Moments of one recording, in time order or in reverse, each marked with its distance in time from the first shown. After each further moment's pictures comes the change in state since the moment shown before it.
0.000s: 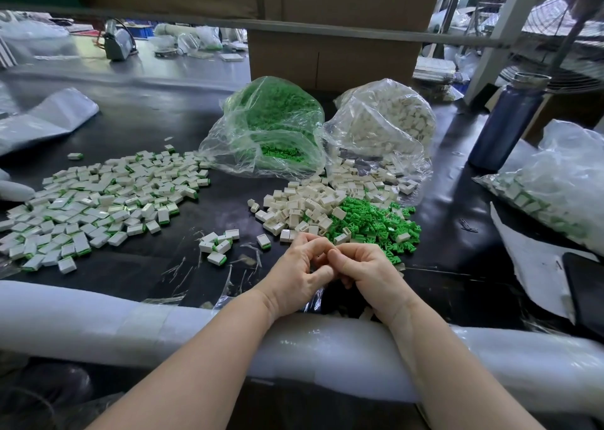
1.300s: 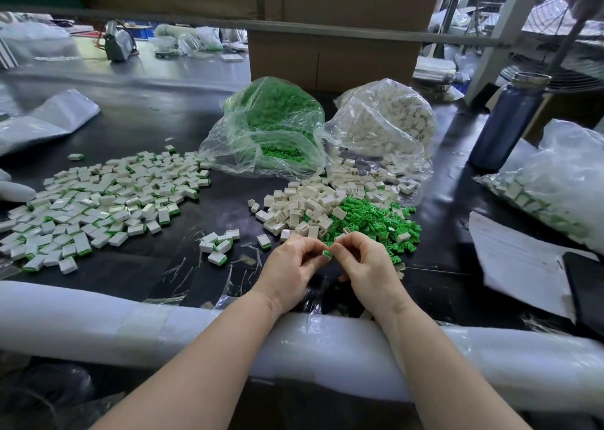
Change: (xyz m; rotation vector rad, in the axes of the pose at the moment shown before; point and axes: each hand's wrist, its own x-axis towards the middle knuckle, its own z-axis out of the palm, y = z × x) left_hand 0.005 -0.009 0.000 0.131 0.176 -0.033; right_hand 0.003 0.005 0.005 -0.253 0.245 -0.091
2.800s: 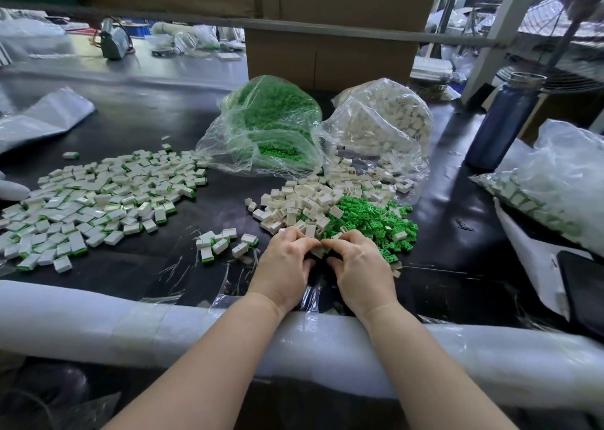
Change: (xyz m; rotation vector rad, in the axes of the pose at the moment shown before) left_hand 0.001 -0.011 0.004 0.420 0.106 0.097; right_hand 0.000 0.004 0.008 -0.728 0.044 -0.115
